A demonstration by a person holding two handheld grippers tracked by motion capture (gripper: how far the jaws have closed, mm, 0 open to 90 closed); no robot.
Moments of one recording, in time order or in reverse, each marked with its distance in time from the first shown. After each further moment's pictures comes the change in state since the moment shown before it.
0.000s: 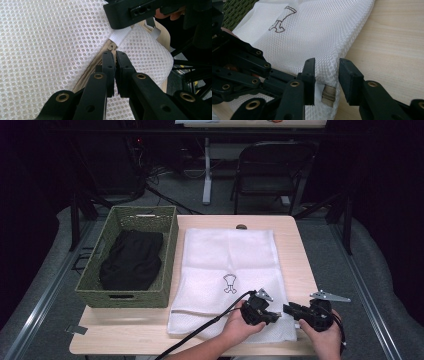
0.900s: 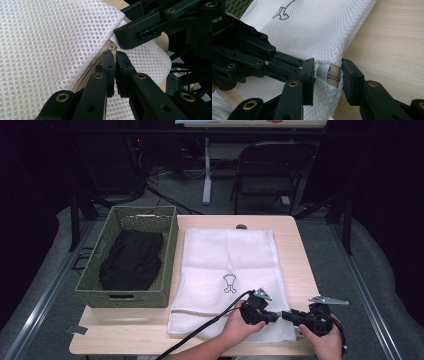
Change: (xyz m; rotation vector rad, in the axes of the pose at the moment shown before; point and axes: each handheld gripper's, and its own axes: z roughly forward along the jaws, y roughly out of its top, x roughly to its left) left arm 0.004 -0.002 0.000 -0.021 -0.020 -0.028; right arm -0.001 -0.011 0.001 0.058 0.047 0.027
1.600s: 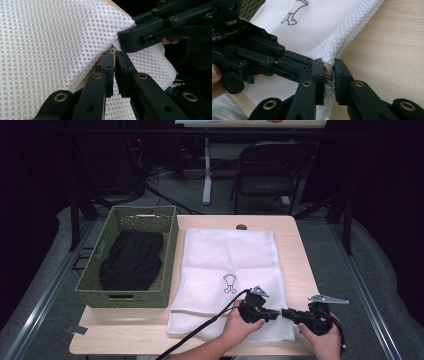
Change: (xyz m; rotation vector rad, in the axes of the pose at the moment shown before) left arm 0.001 0.001 -0.006 -0.055 -0.005 -0.069; right arm 0.008 0.005 -0.003 -0.013 0.026 -0.009
